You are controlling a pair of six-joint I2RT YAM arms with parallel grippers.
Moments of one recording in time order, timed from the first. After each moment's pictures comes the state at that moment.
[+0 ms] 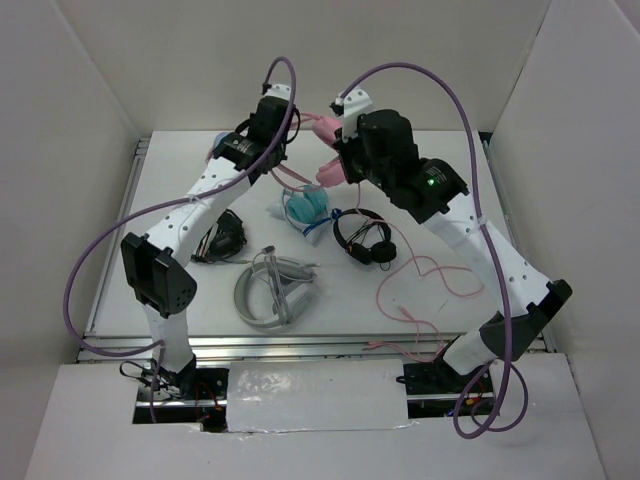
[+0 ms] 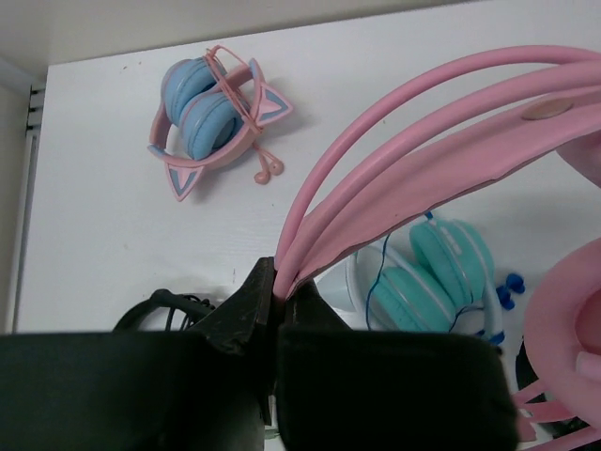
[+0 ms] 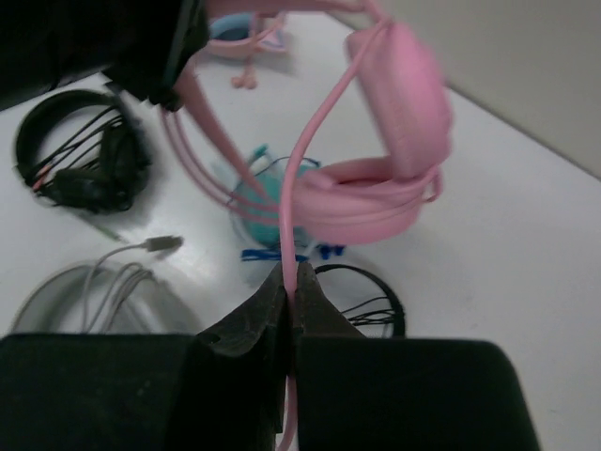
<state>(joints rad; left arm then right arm) -0.53 1.88 2.00 -0.70 -0.55 -0.12 0.70 1.50 1.81 -0.67 0.26 -0.05</state>
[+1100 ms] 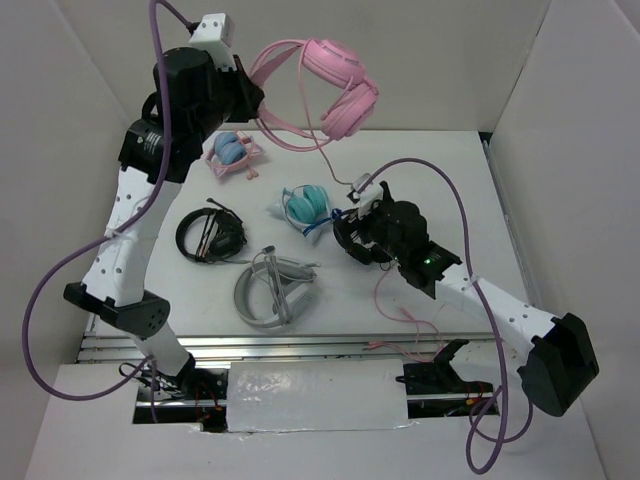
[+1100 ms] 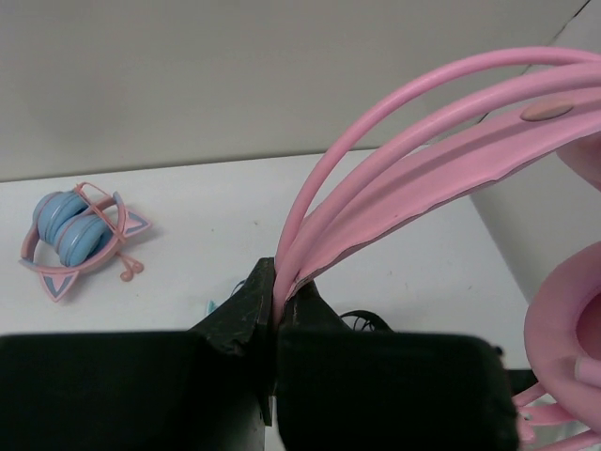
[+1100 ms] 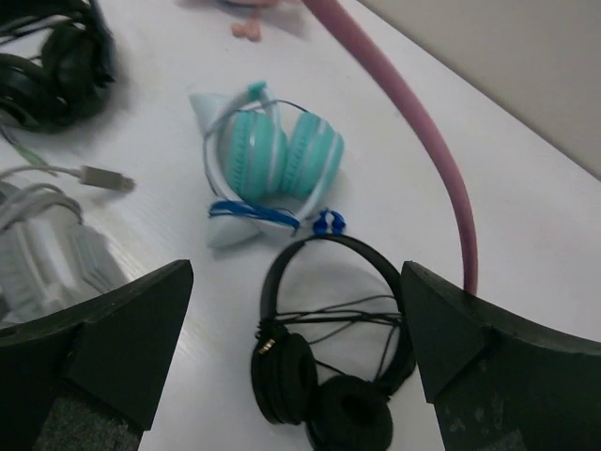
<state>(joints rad) -0.43 1.68 2.31 -0.79 -0.10 -0.29 0.66 1.14 0.79 0.15 0.06 -0.21</state>
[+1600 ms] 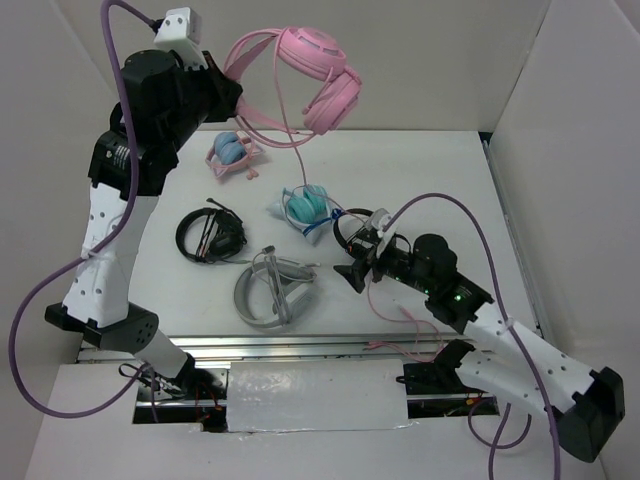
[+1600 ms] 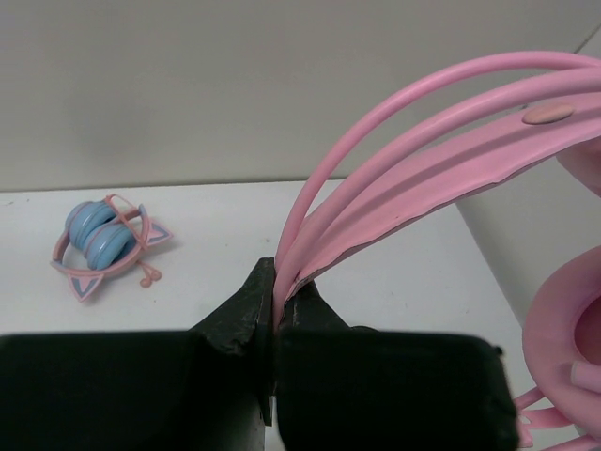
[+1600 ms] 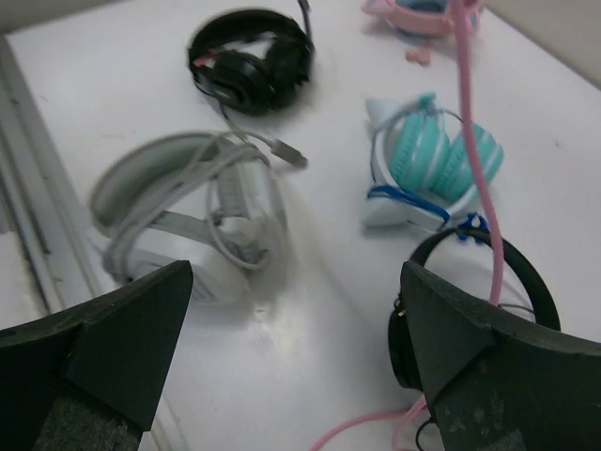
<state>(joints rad) -0.39 1.57 2.27 -0.78 -0.11 -0.31 0.67 0.82 0.60 0.05 -0.25 -0.10</state>
